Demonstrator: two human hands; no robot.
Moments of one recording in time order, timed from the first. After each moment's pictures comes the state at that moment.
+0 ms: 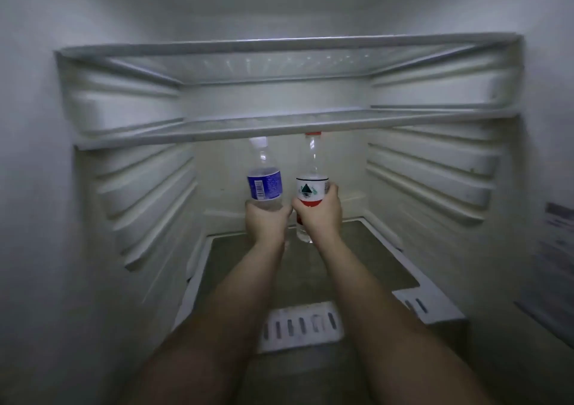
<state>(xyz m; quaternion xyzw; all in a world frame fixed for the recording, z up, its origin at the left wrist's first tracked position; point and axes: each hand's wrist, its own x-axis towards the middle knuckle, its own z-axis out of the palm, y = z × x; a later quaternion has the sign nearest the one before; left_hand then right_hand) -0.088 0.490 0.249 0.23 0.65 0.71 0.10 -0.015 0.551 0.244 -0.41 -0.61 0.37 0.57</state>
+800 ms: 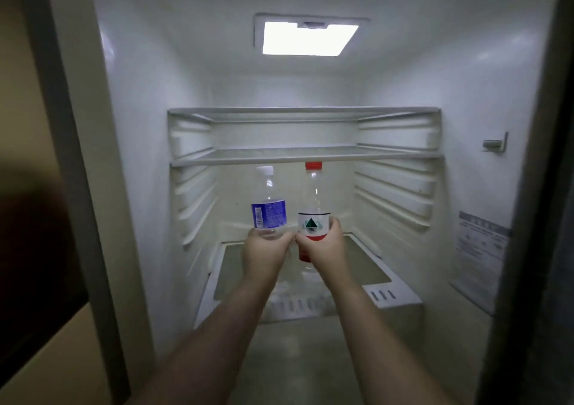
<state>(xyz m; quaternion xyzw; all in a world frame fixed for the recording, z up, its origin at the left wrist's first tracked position) -0.042 0.362 0.255 0.32 0.64 0.69 0.12 0.056 0.436 0.248 -0.31 -0.62 0.48 0.54</state>
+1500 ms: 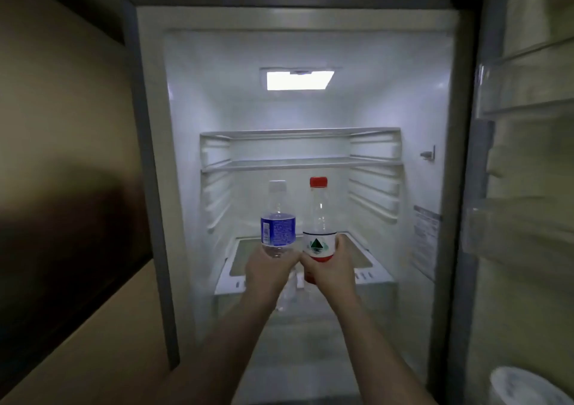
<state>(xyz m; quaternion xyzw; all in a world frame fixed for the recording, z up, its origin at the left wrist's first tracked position) 0.049 0.236 0.262 0.35 0.67 0.64 0.09 0.138 0.319 0.239 -0.31 -0.64 0.46 0.53</state>
